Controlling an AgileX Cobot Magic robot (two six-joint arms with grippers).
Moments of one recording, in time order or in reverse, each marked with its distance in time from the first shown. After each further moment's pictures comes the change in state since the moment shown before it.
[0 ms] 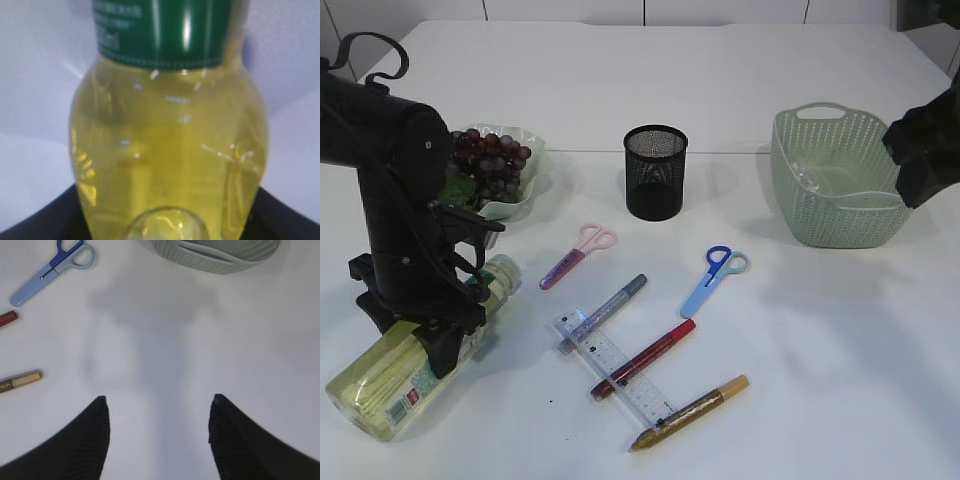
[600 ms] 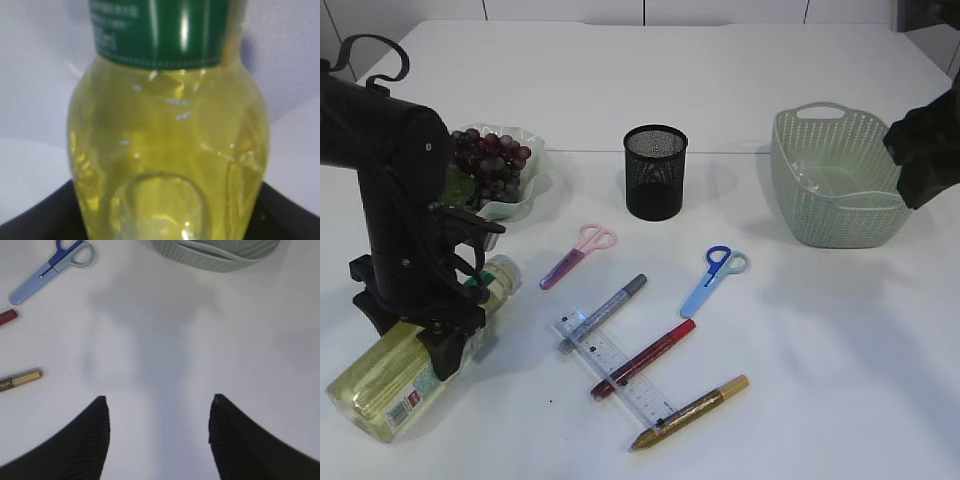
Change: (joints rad) left arm 0.000 0.000 0.003 0.004 -0.002 0.004; right arm 0.000 0.000 0.000 0.000 0.005 0.002
